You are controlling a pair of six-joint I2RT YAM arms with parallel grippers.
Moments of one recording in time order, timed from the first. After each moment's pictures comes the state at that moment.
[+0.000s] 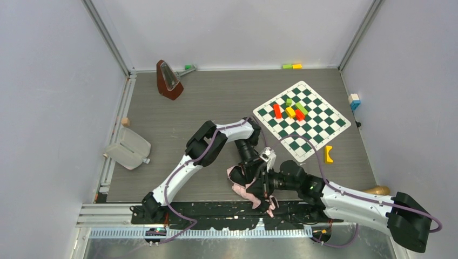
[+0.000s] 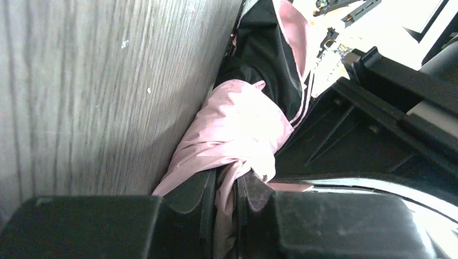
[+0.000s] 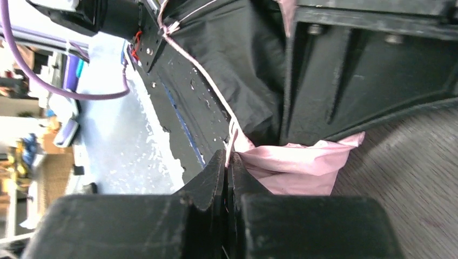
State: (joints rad) left arm -0.87 2.64 1.99 -1.60 1.13 0.50; right arm 0.95 0.78 0.14 0.21 -0.37 0.77
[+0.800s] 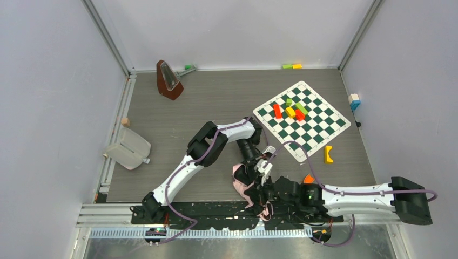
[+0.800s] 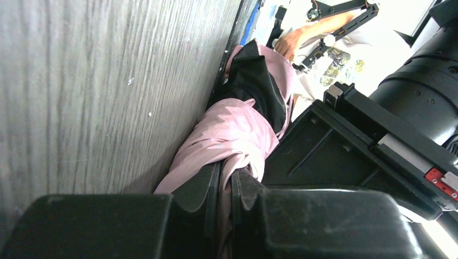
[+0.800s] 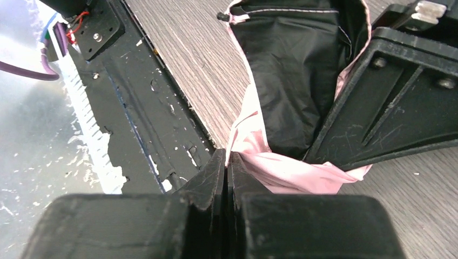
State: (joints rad) left arm -0.88 2.66 2.06 -1.60 1.16 0.47; right arm 1.35 0.77 0.14 0.22 0.17 0.52
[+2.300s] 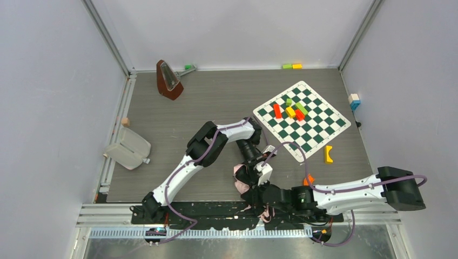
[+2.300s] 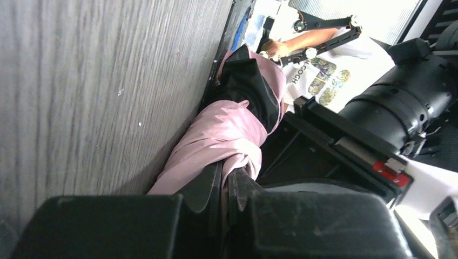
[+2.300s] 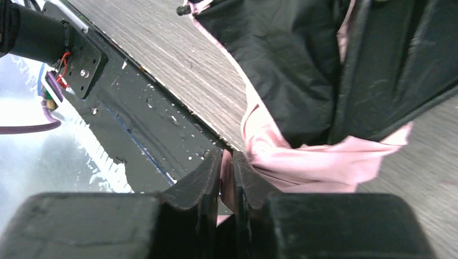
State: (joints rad) left arm -0.88 2.64 2.02 -1.56 1.20 0.42; right arm 1.53 0.94 0.25 0.09 0.47 0.89
